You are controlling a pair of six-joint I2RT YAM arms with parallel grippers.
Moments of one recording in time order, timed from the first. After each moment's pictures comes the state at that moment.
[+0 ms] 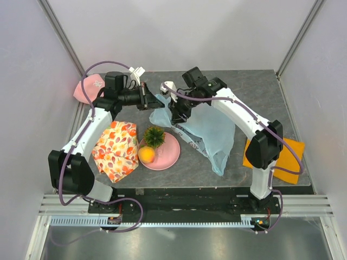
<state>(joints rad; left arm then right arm) -0.22 1.47 1.29 -0.33 0.90 -0.50 0.61 1.95 1.93 -0.98 -0.74 -0.52</state>
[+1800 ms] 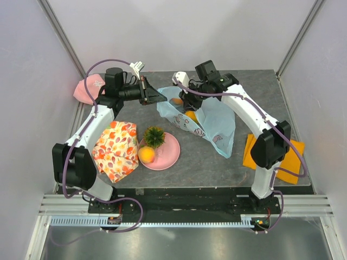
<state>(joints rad) -0.20 1.54 1.29 -0.10 1.01 -0.70 0.51 1.88 1.88 -0.88 -0.53 -0.55</state>
